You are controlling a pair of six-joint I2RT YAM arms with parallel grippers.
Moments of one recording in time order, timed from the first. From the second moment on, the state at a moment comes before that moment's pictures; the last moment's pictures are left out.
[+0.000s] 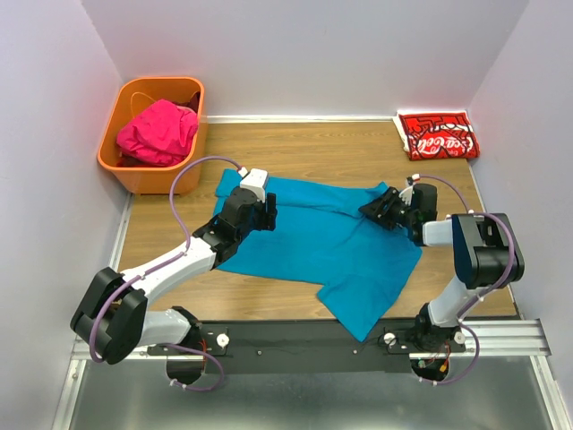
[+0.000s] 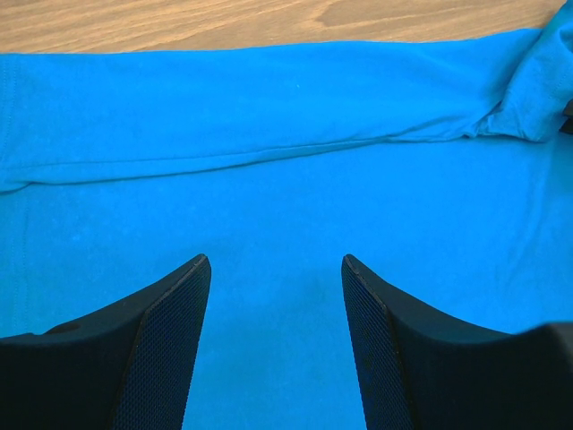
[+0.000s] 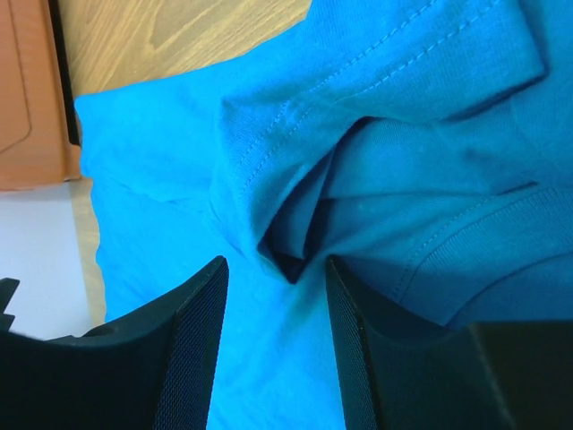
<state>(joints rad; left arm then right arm) -0.63 1.25 0.67 0.11 -0.20 -0.26 0.01 1.70 0.57 0.52 -0.53 0.73</state>
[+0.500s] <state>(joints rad) -0.63 1.25 0.68 0.11 -0.20 -0.26 0.01 1.63 0.61 0.45 -0.47 0.67</state>
